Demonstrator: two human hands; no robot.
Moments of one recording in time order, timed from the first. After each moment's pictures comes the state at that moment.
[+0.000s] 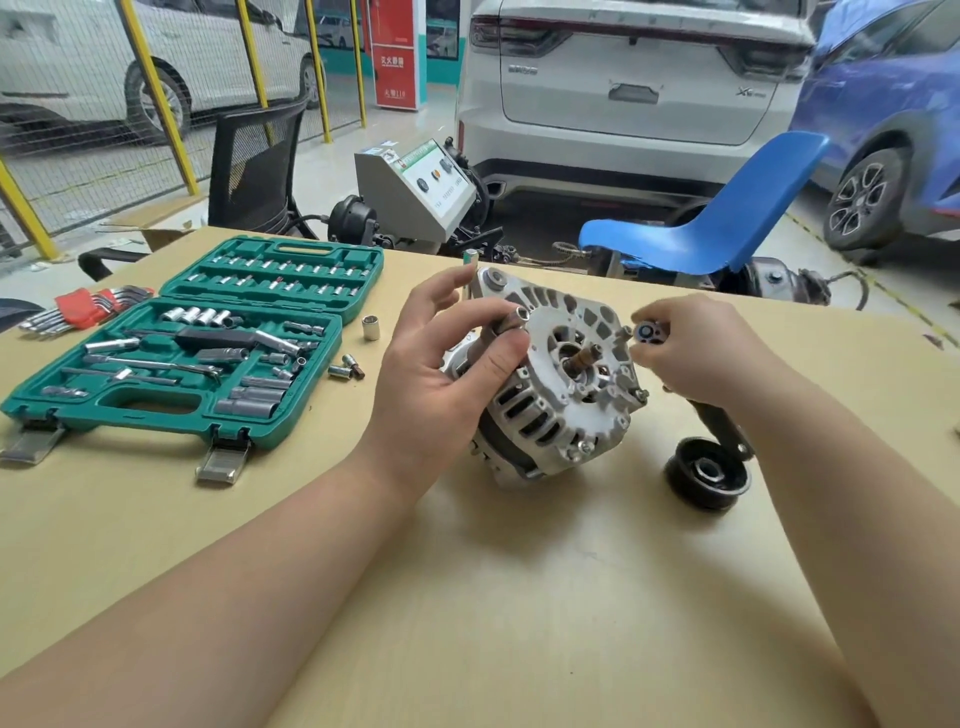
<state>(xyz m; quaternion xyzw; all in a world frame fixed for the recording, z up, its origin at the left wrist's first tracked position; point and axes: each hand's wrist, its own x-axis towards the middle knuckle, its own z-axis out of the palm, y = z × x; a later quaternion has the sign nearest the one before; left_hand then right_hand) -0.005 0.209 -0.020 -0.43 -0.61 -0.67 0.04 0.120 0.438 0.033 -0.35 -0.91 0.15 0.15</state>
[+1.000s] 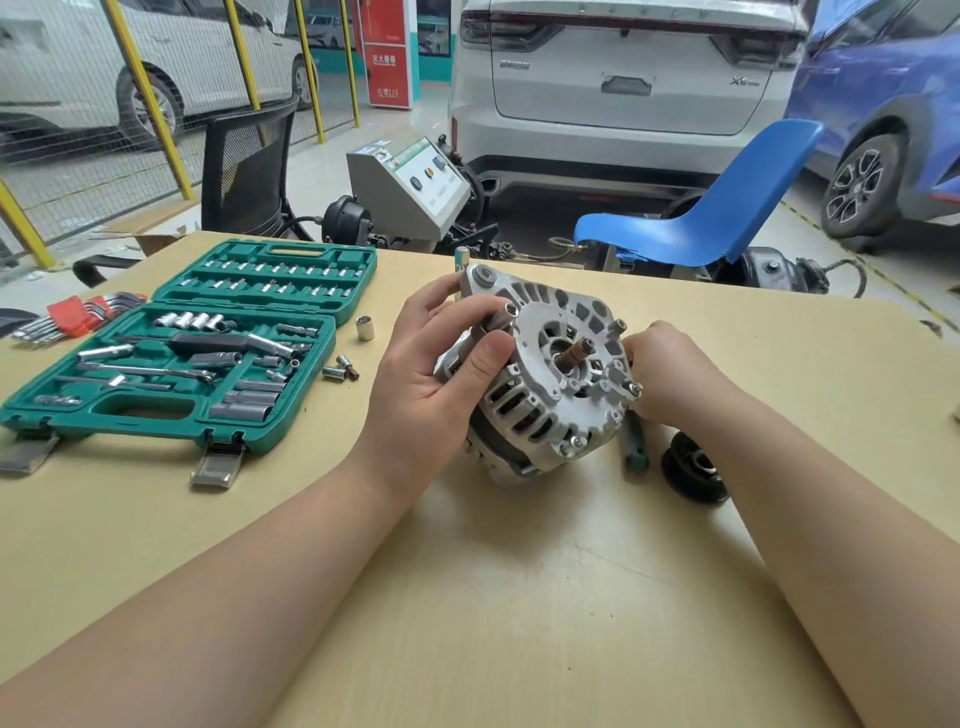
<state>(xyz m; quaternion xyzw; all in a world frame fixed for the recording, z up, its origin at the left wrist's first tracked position) -0.004 0.207 -0.024 -0.45 -0.60 -0.66 0.02 0.108 0.443 -0.009 -0.34 -0.94 0.07 0.05</state>
